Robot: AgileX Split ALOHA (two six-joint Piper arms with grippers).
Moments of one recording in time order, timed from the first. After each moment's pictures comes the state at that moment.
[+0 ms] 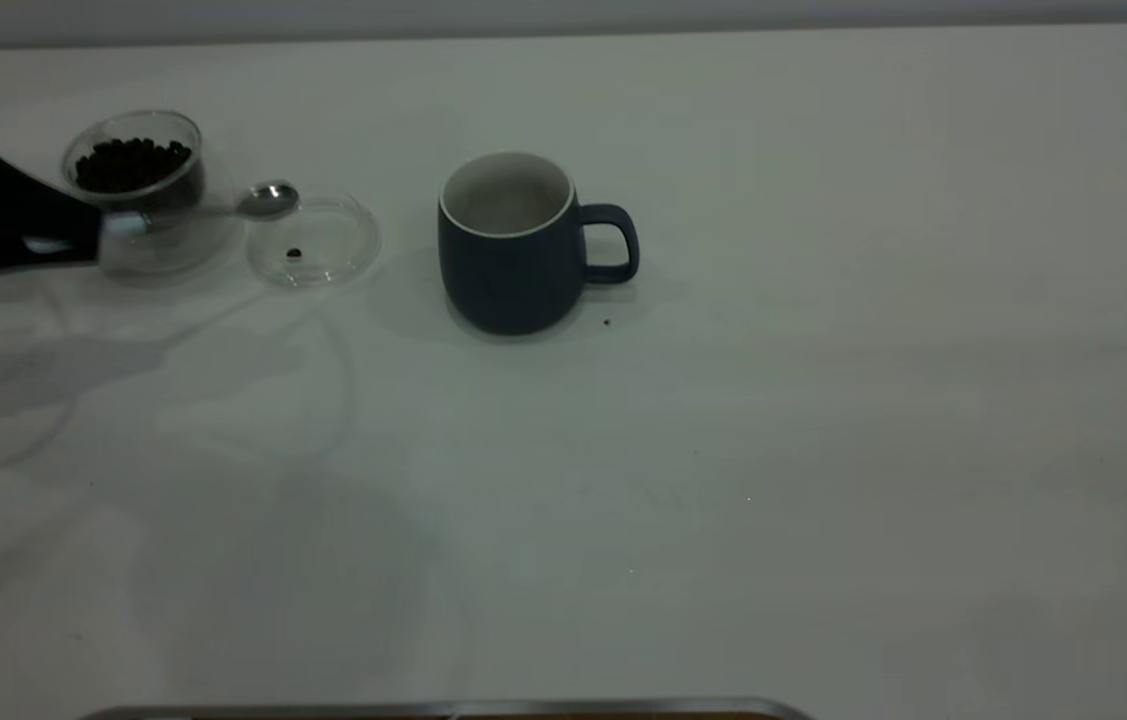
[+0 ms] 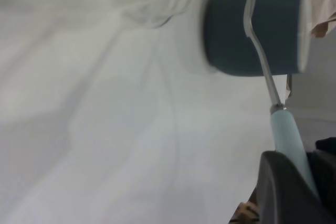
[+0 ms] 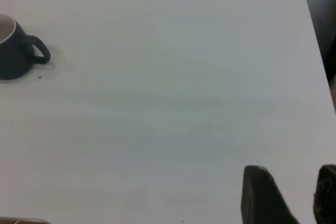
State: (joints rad) left arm 0.42 2.44 -1.23 -1.22 1.09 1.23; right arm 0.08 -0.01 -0.48 -0.01 1.12 0.03
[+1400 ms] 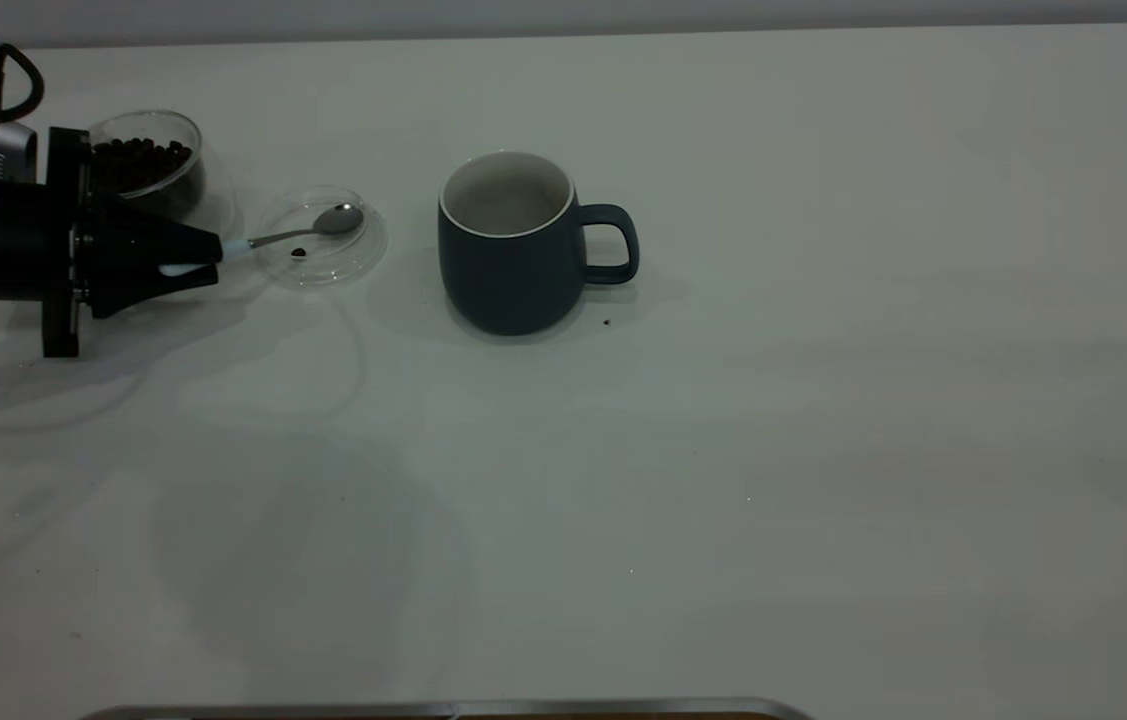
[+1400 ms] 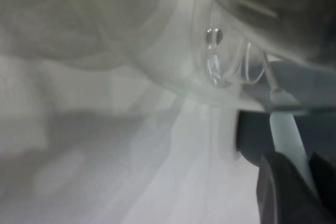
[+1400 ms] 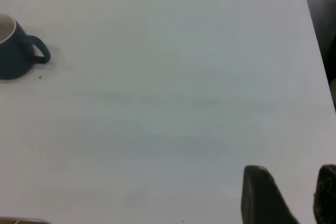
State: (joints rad) left arm 0.31 2.59 -1.23 -1.56 0.97 1.25; right arm 0.08 -0.01 -0.48 -0.01 1.12 0.03
